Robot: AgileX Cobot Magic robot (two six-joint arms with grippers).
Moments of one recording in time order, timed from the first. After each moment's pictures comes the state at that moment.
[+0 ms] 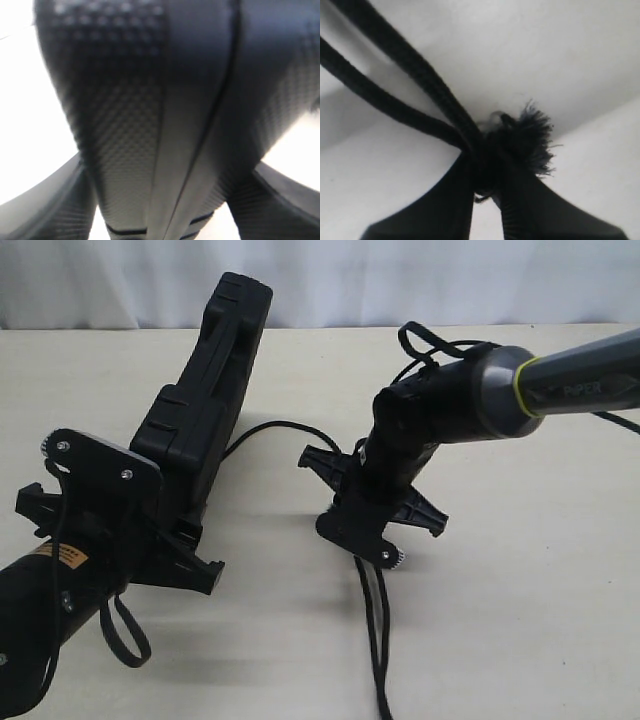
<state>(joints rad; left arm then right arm) -0.83 1.51 -0.35 -1.08 -0.72 0.72 0.55 2.05 -1.21 -0.03 0.54 -2.03</state>
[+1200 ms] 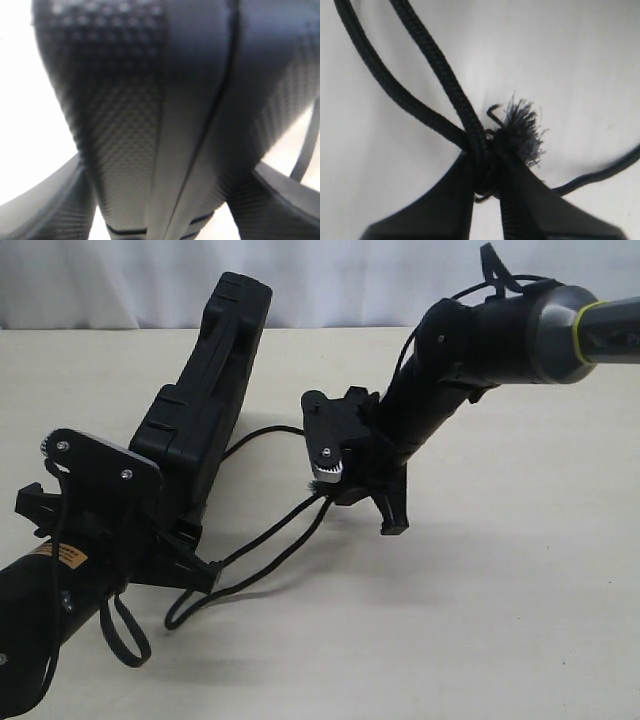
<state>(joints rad) -0.83 1.51 -0.35 -1.08 -0.72 0.72 0.44 1.99 -1.30 0.38 0.73 -1.51</state>
